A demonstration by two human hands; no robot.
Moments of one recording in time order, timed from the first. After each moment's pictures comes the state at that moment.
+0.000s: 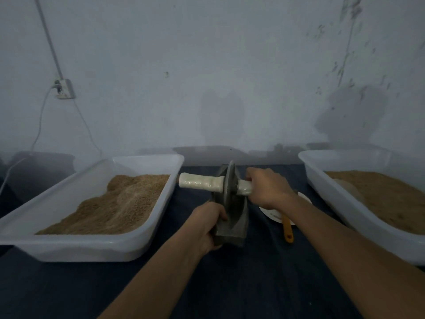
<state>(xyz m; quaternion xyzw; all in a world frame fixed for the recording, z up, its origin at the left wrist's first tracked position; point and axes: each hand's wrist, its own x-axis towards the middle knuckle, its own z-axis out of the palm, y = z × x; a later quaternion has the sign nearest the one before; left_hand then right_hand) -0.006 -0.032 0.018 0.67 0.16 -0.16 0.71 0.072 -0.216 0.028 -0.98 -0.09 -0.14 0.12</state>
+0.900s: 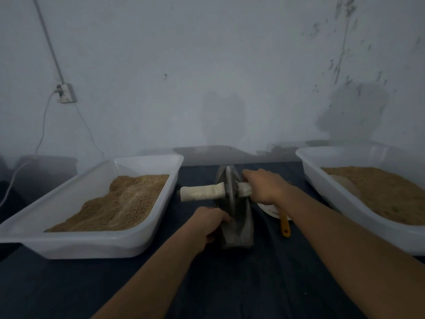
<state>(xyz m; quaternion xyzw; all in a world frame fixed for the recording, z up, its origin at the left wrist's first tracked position) 0.010 -0.027 -0.005 0.77 0.11 -0.17 0.60 0.087 -0.226 0.021 -0.99 -0.14 -0.09 0.04</state>
